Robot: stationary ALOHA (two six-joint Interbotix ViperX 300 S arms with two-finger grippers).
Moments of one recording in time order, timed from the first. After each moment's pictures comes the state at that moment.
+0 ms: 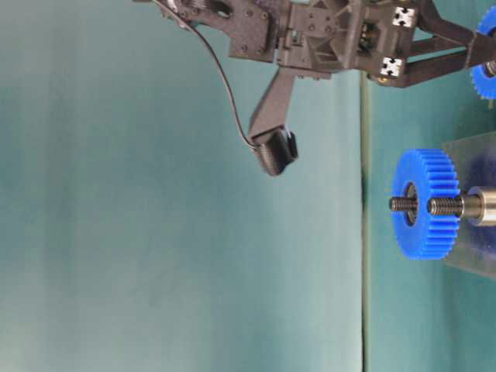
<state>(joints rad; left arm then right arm) -0.03 -0.61 1.05 0.01 0.05 -0.05 -0.20 0.16 0.54 0.11 0.69 0.17</state>
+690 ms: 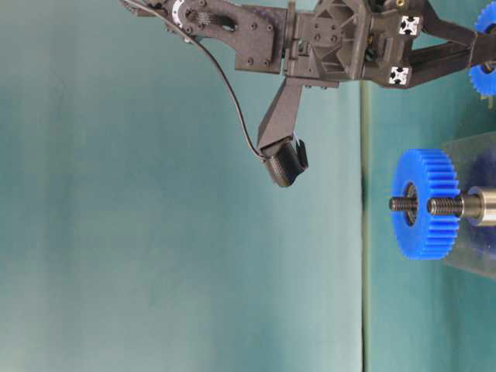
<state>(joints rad) -0.03 -0.61 1.05 0.01 0.05 -0.05 -0.20 0.18 0.51 0.12 0.75 0.17</state>
